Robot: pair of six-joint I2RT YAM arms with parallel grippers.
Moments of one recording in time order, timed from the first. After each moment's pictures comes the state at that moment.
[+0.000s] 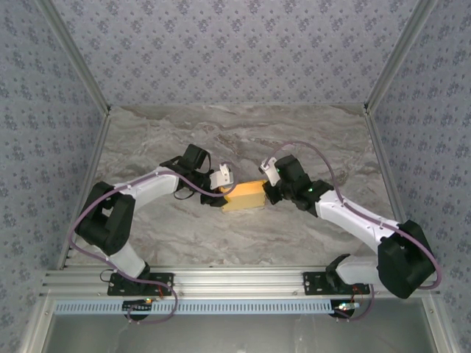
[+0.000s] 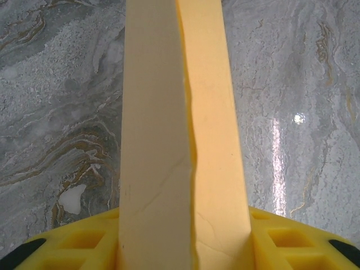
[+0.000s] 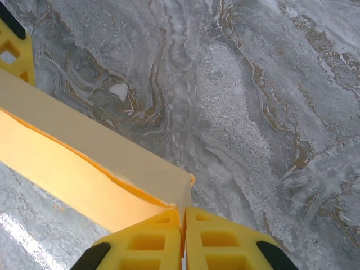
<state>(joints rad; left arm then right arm) -0.54 1.64 1.00 -0.42 0.63 0.76 0.62 1.28 0.80 -0.32 0.01 -0.07</state>
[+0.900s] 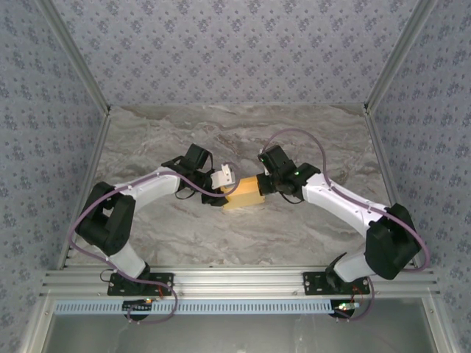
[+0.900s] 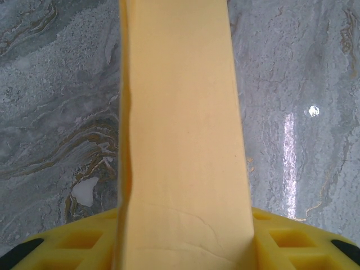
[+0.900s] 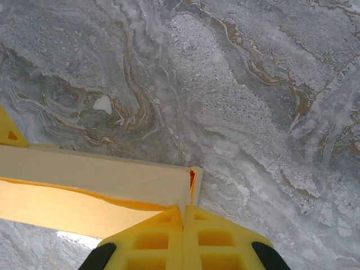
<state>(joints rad) -0.56 1.64 1.01 -0.42 0.56 0.74 0.68 1.43 1.06 -0.60 0.12 0.34</state>
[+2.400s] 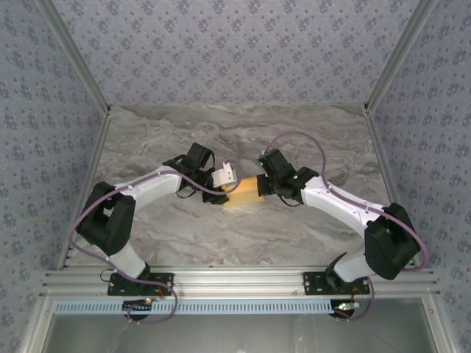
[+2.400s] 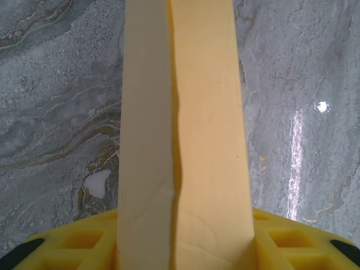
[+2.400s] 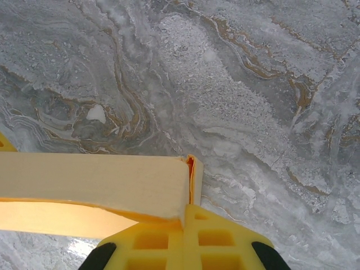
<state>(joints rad) -0.57 1.65 1.04 -0.44 0.50 0.70 0.69 1.43 1.00 -0.52 0.15 0.42</state>
